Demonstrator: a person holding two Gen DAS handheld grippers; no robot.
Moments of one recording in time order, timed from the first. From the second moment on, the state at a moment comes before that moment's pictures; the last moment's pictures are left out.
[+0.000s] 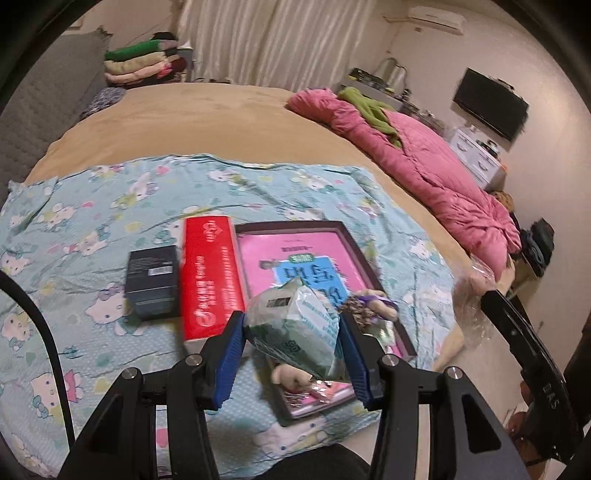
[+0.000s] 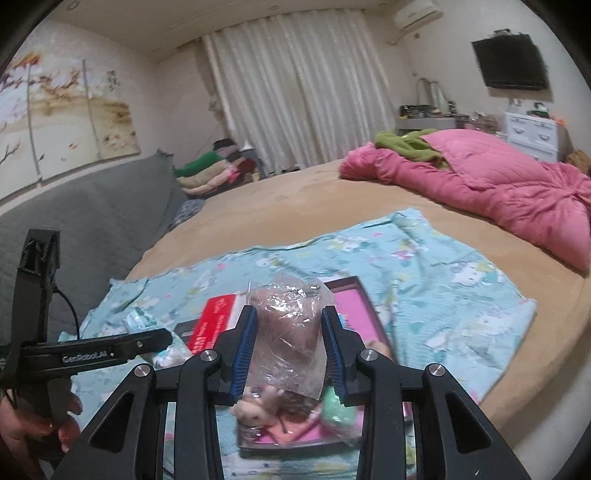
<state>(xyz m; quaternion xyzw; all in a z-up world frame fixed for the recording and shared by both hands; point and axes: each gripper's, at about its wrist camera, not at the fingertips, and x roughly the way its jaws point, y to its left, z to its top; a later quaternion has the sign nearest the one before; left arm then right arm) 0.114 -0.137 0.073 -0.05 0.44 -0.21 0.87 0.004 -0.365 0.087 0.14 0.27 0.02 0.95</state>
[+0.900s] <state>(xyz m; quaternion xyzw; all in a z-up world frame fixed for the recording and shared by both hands) 0.108 -0.241 -0.025 0.06 0.50 -0.26 0.82 0.015 -0.407 0.000 0.18 0.33 -0.01 0.93</state>
